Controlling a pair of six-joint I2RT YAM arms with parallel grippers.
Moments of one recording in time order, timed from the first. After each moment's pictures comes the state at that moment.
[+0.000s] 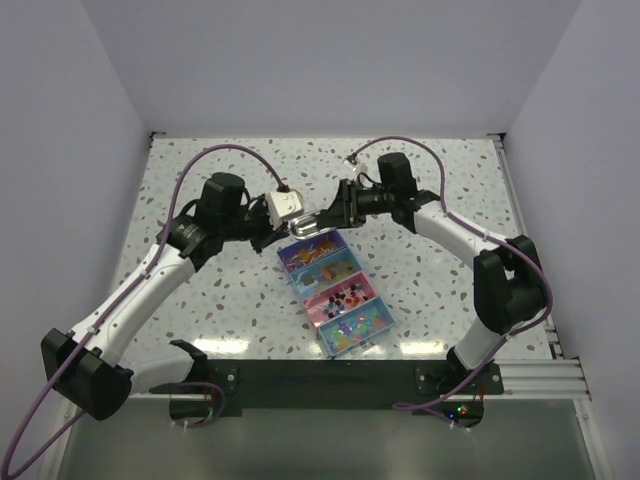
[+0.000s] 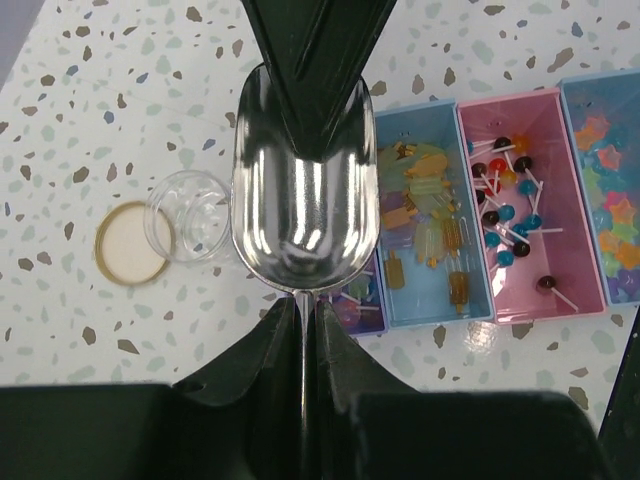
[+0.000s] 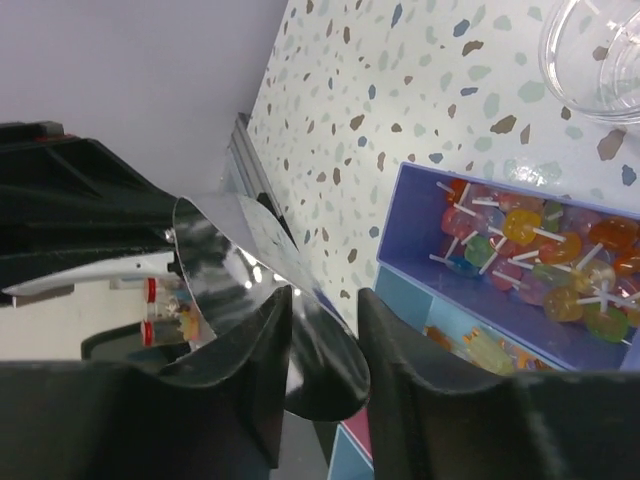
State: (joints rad) left arm -0.50 1.17 1.10 -0.56 0.46 0.51; right arm 0.45 1.68 1.20 -0.09 -0.90 0.62
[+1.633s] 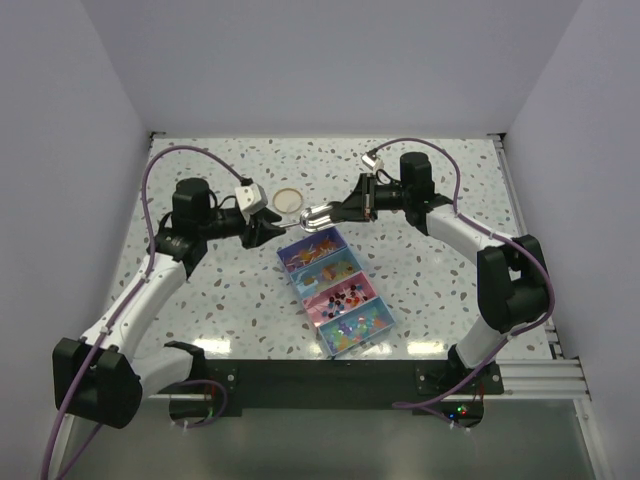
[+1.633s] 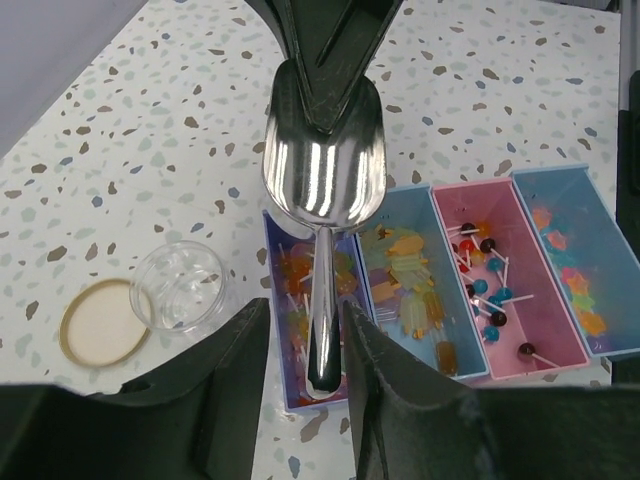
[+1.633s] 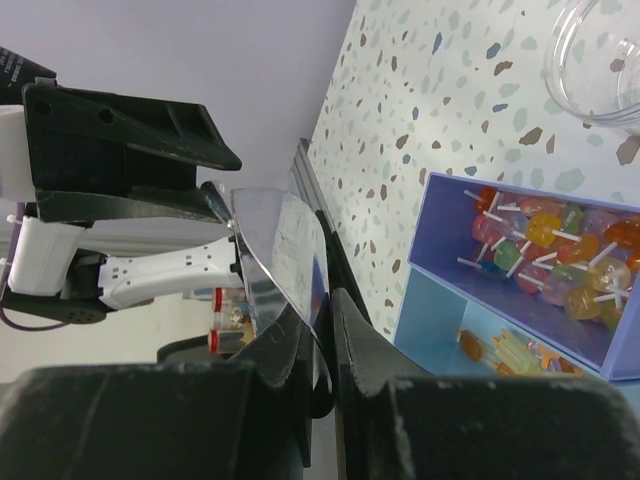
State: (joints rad) left arm -0.24 1.13 0.85 -0.12 0.90 0.36; right arm 0.33 1.68 1.10 0.15 -1.05 0.84
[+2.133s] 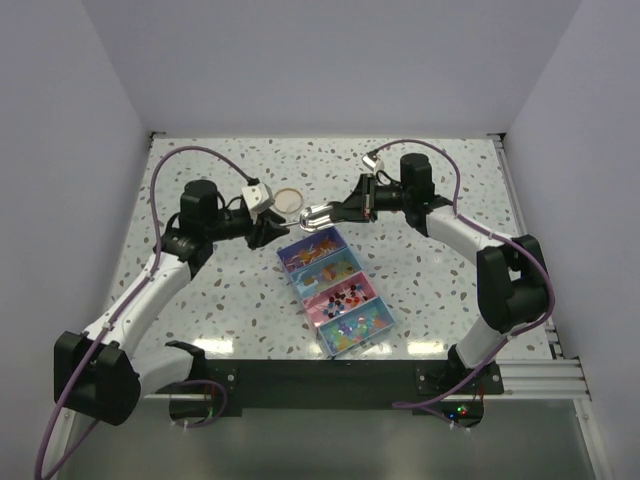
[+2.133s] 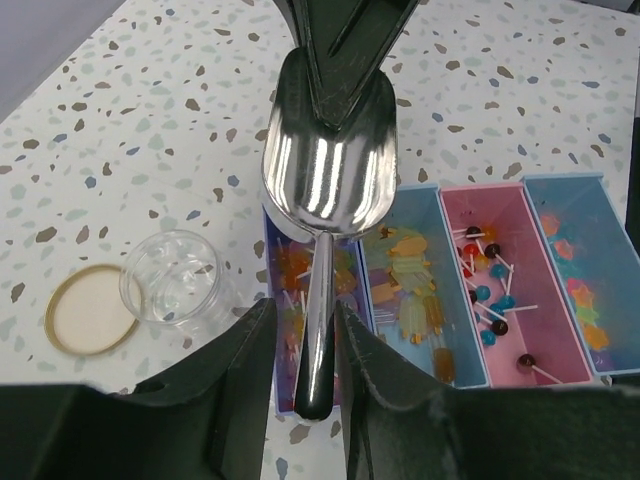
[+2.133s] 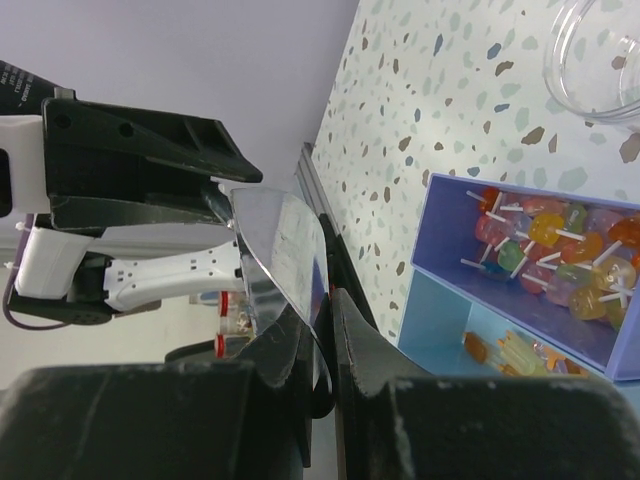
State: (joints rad) left arm -0.29 1.14 0.84 -0.09 0.82 0.30; right arm 0.33 1.68 1.09 0.18 -1.04 0.87
